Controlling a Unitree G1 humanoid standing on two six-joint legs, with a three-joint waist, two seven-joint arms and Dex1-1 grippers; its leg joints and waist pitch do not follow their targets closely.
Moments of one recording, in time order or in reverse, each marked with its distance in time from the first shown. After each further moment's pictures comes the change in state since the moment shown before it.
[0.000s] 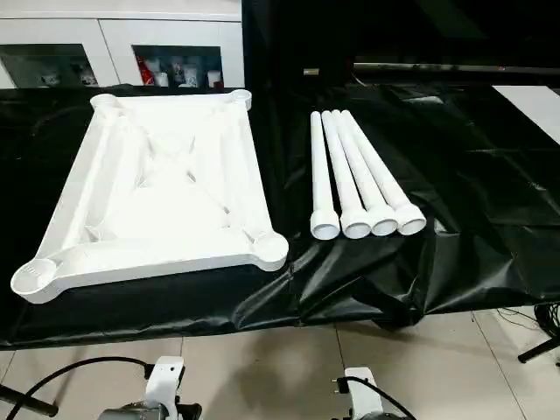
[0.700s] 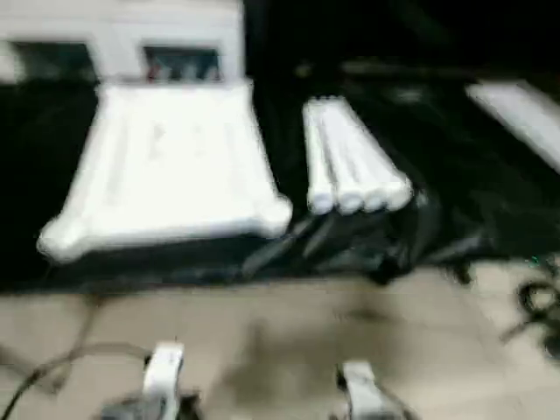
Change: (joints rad) left arm 0.000 -0.020 0.023 -0.007 0.002 -0.050 0.002; right arm 0.002 -0.005 -0.012 -0.010 -0.031 0.001 0.015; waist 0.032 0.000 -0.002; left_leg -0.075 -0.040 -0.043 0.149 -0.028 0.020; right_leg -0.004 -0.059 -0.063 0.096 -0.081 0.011
